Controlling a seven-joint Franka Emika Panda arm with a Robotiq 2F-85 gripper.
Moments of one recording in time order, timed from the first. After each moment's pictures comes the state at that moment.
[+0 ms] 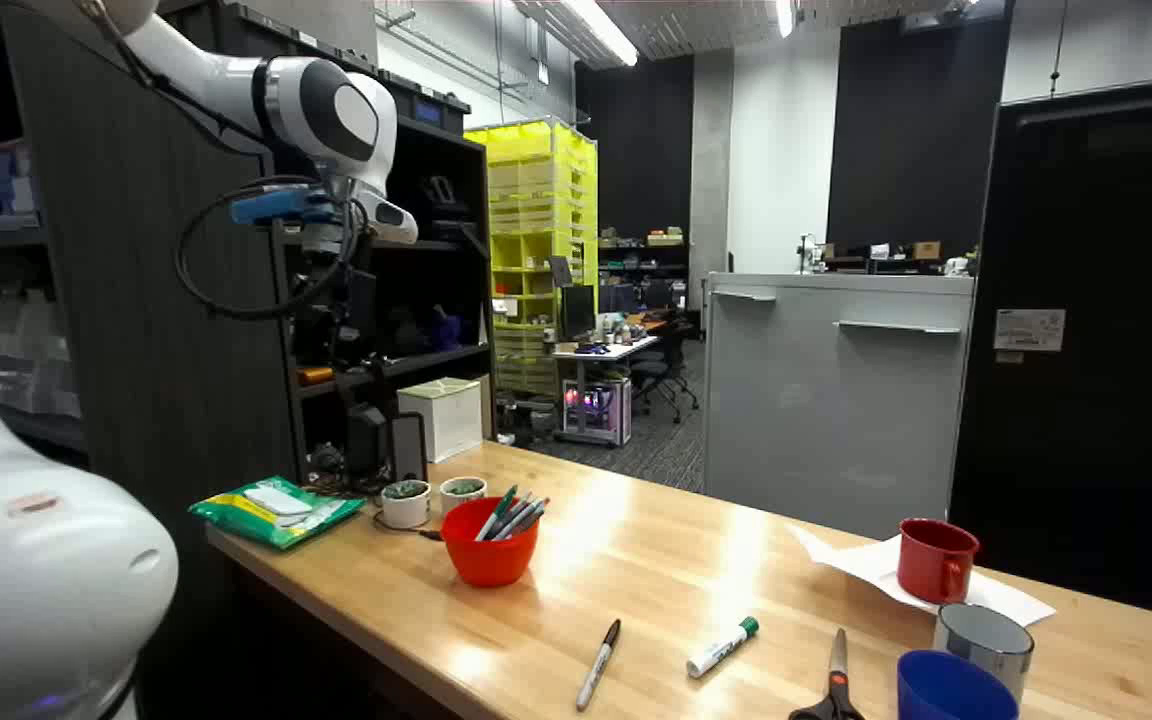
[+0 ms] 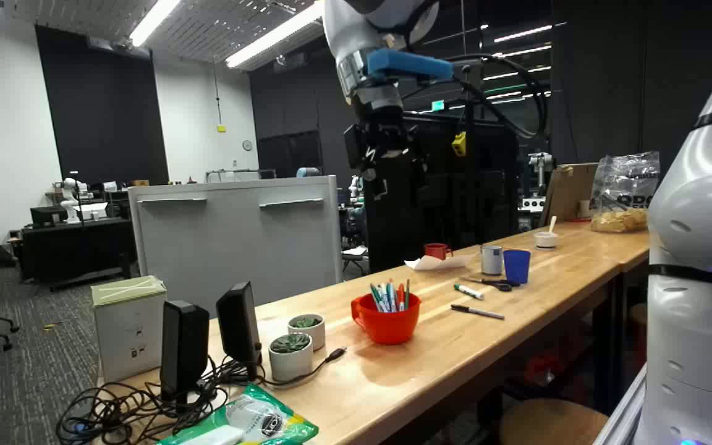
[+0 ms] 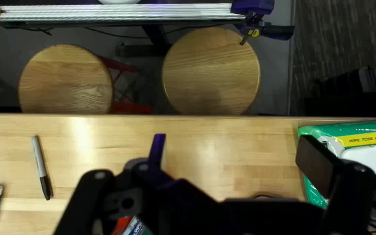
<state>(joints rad) 0.12 -0.39 0.27 -2.15 0.17 1.48 0.39</state>
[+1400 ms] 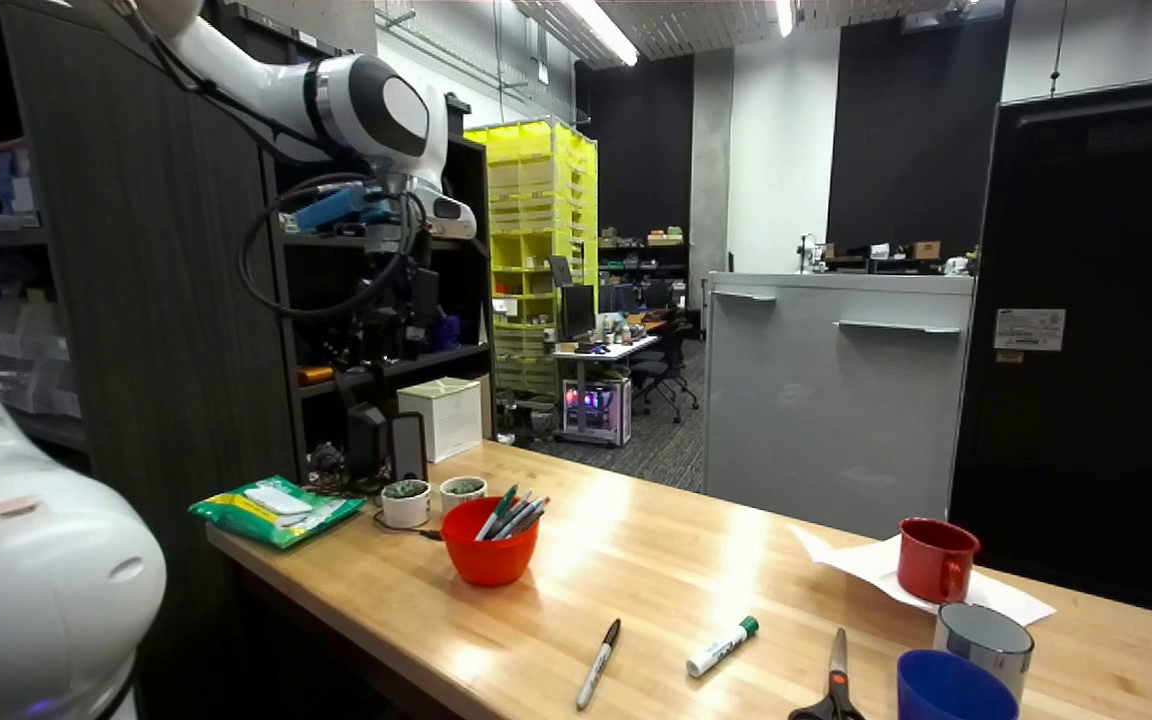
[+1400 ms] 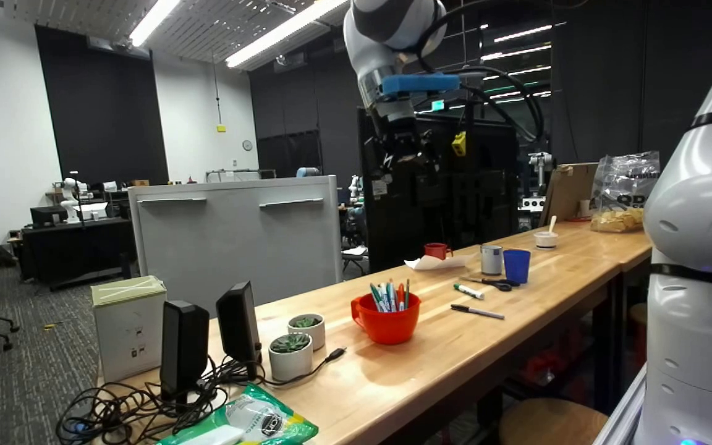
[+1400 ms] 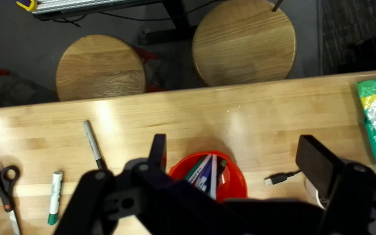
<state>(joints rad) 0.06 -0.37 0.19 -2.15 0.05 1.51 0.38</state>
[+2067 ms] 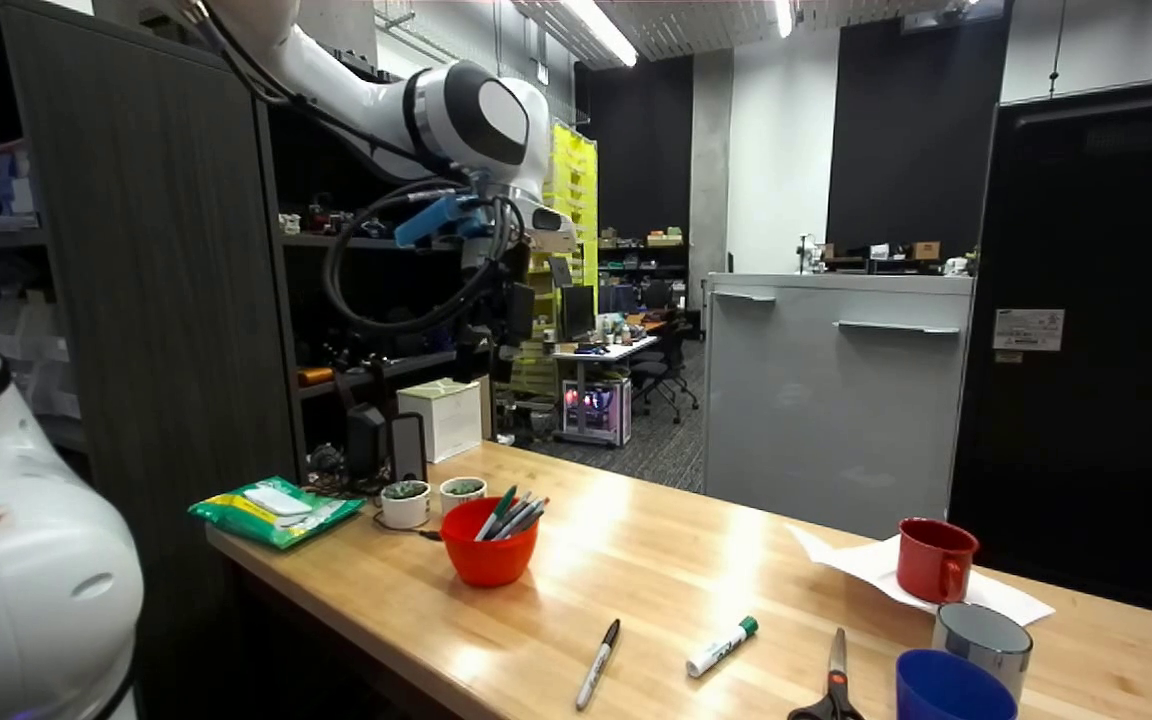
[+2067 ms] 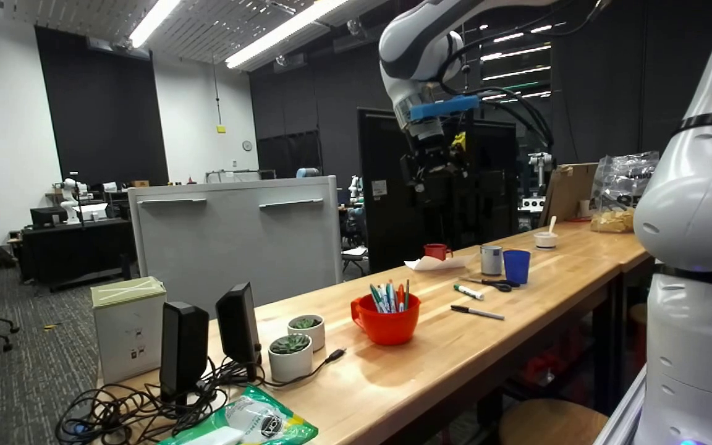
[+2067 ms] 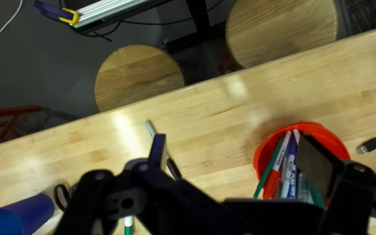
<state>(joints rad) -0.05 -0.29 0.04 -2.12 -0.06 1.51 0.35</state>
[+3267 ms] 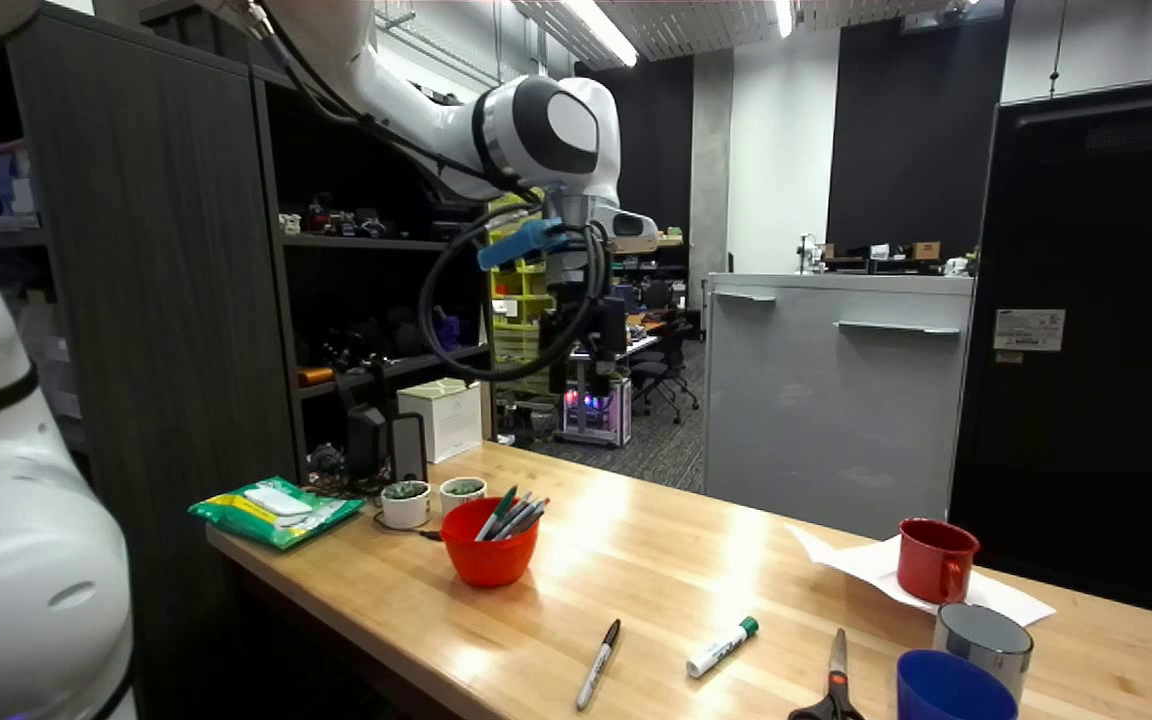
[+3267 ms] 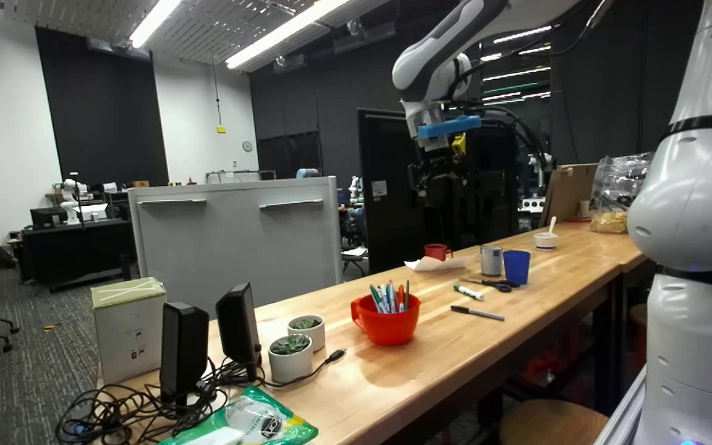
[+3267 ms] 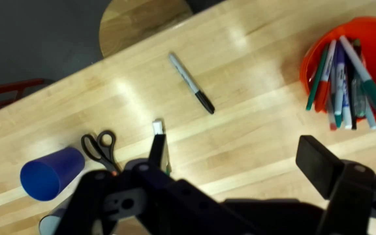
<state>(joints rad) -0.11 -0.19 -0.06 -2.06 -0.14 1.74 0.32</state>
